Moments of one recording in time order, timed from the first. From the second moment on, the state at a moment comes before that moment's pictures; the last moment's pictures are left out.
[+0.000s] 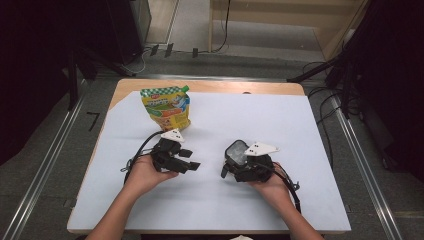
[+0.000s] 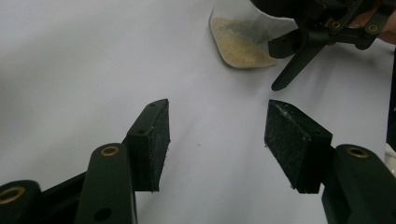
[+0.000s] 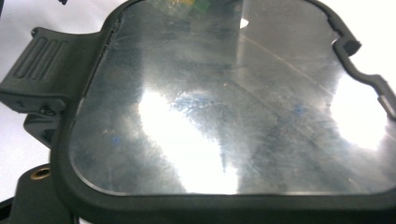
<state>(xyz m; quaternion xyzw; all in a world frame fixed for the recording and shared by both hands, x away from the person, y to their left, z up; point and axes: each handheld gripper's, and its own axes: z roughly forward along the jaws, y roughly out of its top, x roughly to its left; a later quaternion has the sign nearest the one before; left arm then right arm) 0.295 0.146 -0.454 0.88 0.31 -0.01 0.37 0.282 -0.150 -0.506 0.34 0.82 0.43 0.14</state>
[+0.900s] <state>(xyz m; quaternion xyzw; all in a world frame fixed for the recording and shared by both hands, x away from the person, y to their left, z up) 0.311 0.117 -0.434 0.88 0.29 -0.04 0.37 0.249 -0.206 -0.473 0.36 0.83 0.41 0.08</state>
